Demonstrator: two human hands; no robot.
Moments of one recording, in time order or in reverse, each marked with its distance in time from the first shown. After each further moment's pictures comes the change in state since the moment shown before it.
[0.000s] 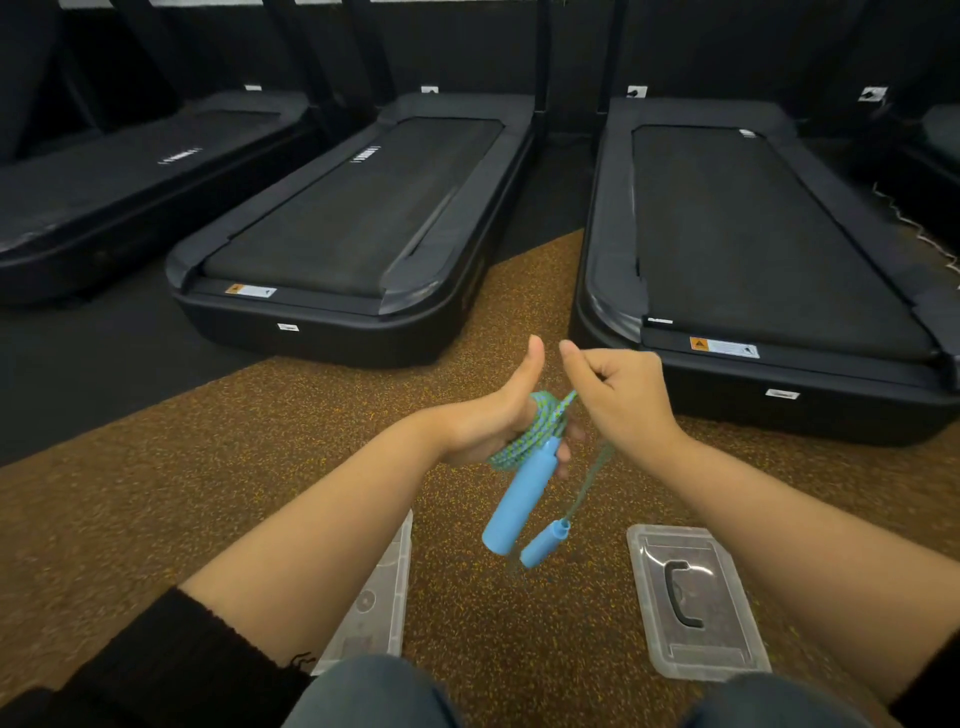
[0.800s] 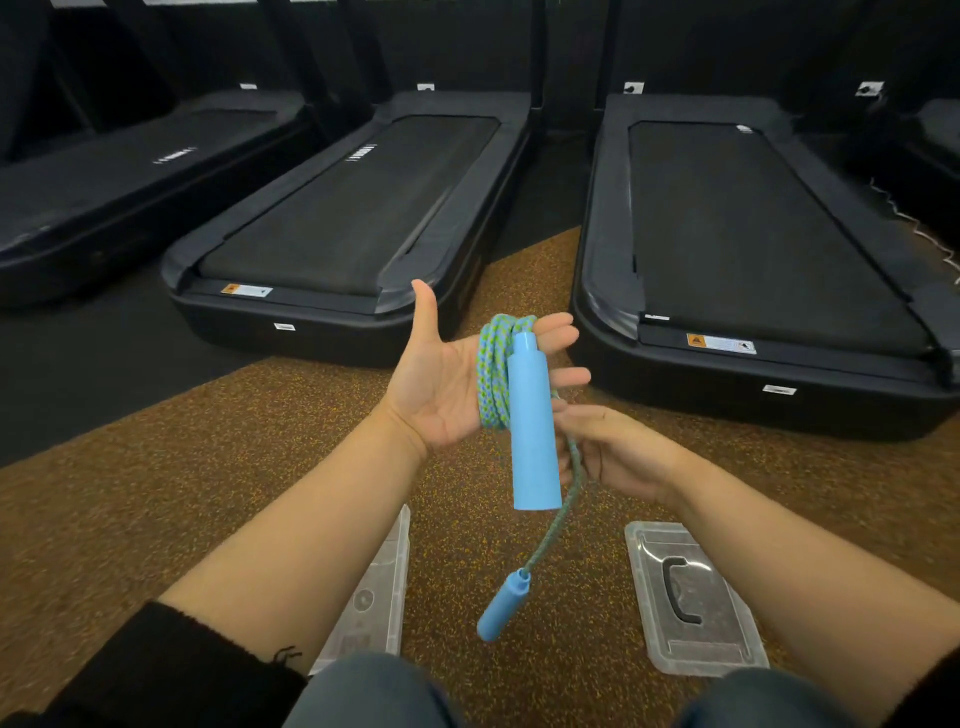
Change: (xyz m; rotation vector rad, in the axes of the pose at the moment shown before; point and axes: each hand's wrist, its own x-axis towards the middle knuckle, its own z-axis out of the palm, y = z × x) left_hand -0.012 -0.003 -0.026 -0.916 -0.534 0.540; right_hand -0.023 0.030 0.001 0.956 -0.789 0.548
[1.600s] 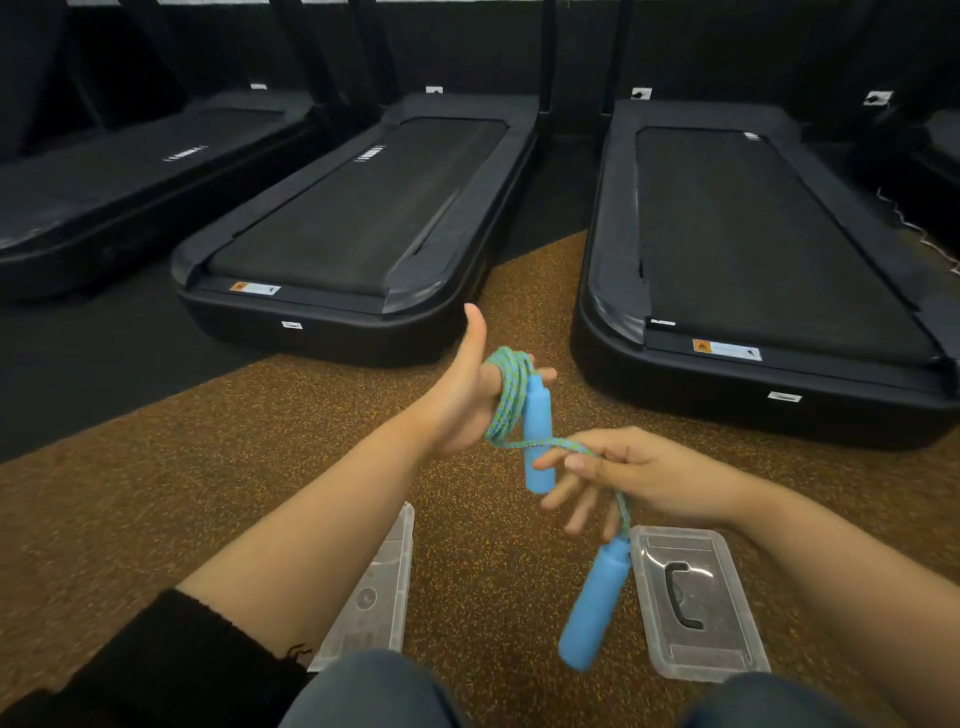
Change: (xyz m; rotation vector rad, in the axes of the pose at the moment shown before) left_hand 0.007 -0.011 -0.002 0.623 0.774 -0.139; right_hand -0.040 -0.026 0.029 -0.468 -0.059 0.088
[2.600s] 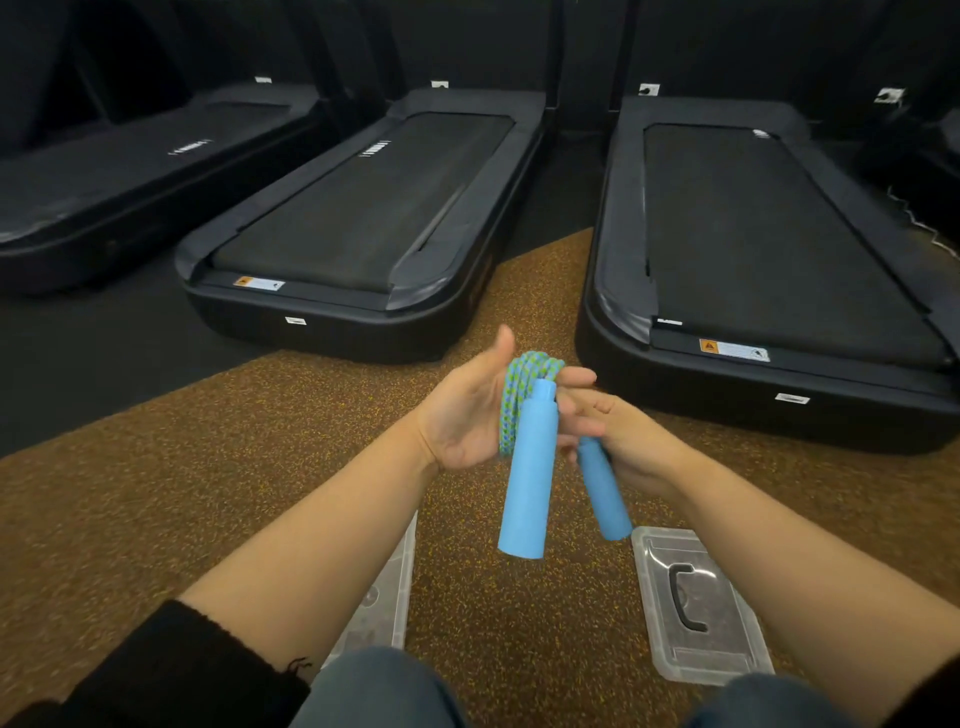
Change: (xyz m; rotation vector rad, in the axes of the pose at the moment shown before) left_hand -0.008 -0.008 -0.004 -0.266 -0.456 0.098; right_hand 0.057 0.022 -0.011 0.392 0.231 -0.091
